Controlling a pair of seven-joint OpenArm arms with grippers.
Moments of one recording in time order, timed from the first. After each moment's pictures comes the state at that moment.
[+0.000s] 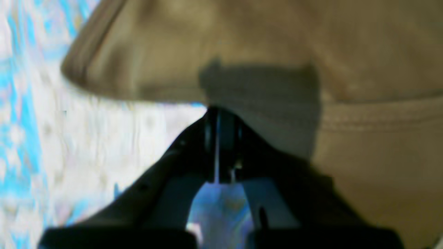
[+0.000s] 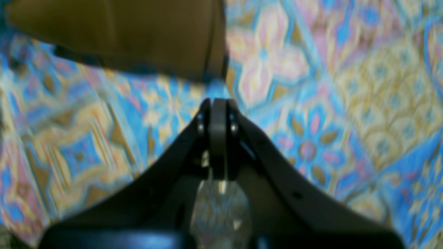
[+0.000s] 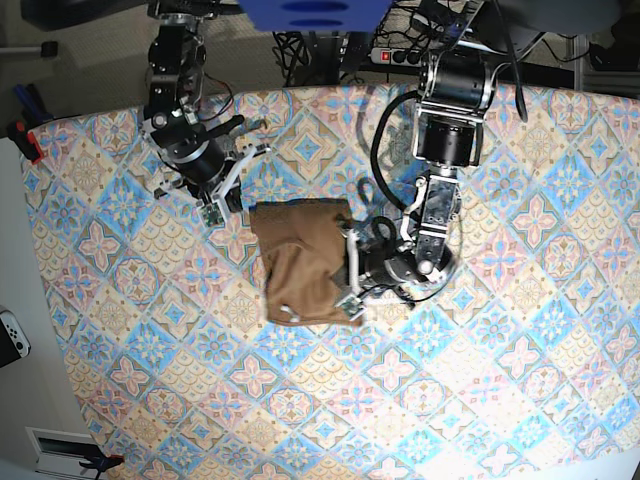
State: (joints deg) left arm -19.1 1.4 6.3 65.4 5.9 -40.6 36.3; right arm -17.2 -0.8 7.0 108.9 -0.4 27.9 -42.7
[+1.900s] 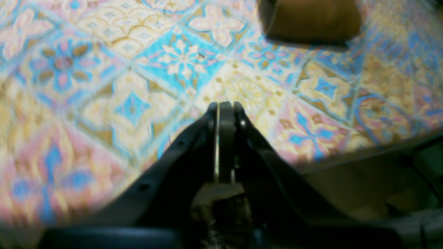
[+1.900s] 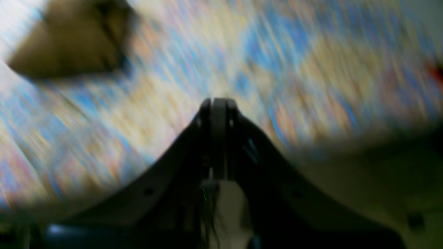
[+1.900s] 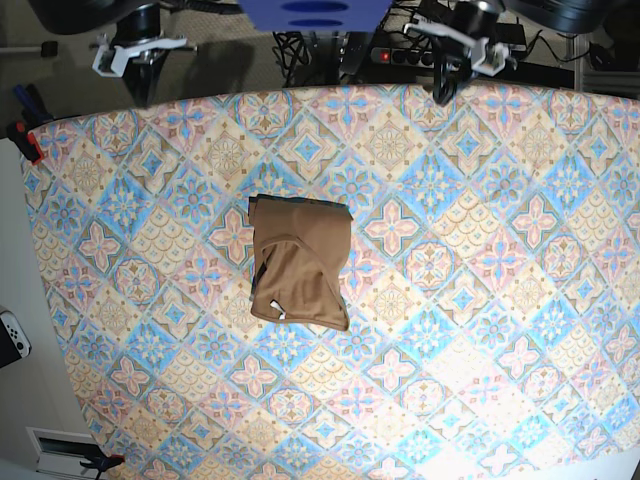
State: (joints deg) left arm 53.7 7.4 -24.8 100.1 -1.4 -40.6 -22.1; right arm -54.3 -7.6 29.8 108.1 13.2 27.3 6.6
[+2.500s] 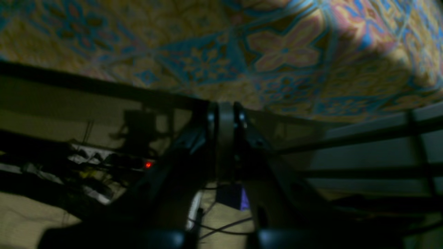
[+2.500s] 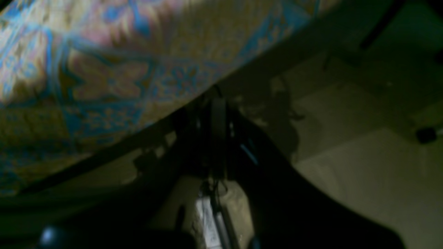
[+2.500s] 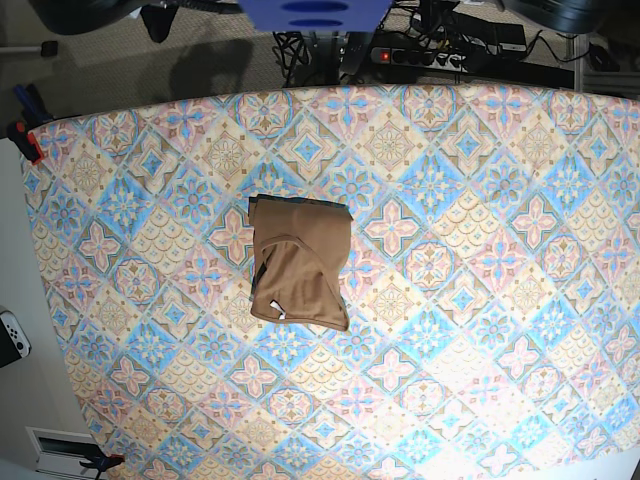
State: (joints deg) left arm 51.7 7.1 -25.0 66.3 -0.7 -40.3 -38.8; right arm -57.1 -7.5 29.5 83.2 13.5 27.6 23.0
